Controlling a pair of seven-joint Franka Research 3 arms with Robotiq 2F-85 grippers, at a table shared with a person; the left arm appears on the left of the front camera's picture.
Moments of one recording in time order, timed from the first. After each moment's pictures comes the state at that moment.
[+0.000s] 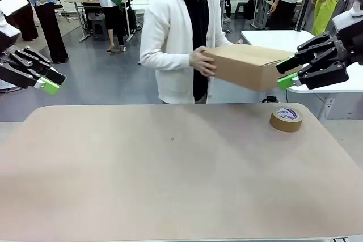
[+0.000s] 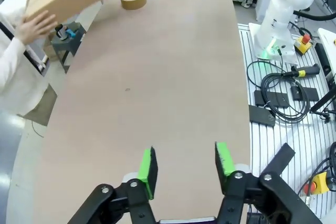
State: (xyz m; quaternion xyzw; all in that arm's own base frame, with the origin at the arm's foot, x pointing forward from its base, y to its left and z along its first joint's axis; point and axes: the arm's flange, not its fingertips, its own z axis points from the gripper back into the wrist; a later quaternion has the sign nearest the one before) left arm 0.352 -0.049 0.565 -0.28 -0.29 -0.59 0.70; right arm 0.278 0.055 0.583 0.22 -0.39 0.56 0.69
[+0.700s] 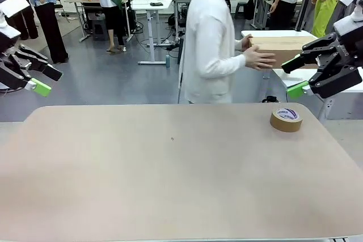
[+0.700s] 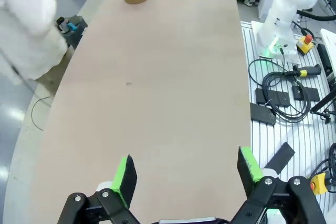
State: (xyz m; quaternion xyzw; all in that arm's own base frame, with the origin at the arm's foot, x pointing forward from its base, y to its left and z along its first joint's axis) left arm 0.354 -0.047 0.564 -0.27 -0.29 -0.57 0.71; right arm 0.275 0.052 0.577 0.22 -0.37 0.58 0.69
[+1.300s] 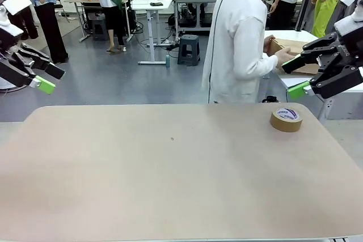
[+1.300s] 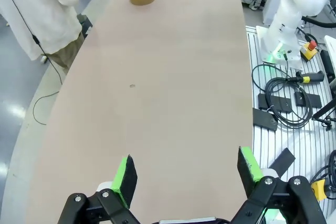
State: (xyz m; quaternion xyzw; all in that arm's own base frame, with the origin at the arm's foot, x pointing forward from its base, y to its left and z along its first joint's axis) left arm 0.355 -0.052 0.565 -0.28 -0.29 -0.56 0.72; right arm 0.275 0.052 0.579 0.23 -0.37 0.58 0.69
